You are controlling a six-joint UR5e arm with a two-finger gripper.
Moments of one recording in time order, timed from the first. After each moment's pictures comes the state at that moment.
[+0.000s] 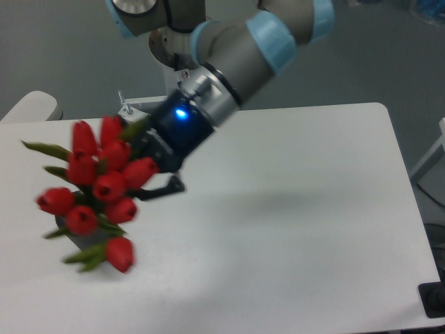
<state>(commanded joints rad) 2.53 -1.94 -1.47 -0.73 0.38 0.80</state>
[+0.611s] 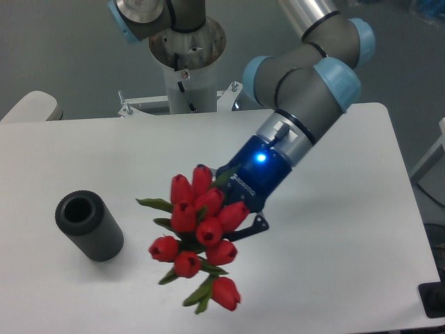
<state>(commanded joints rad) 2.61 -2.01 -1.48 -0.73 0.38 1.02</state>
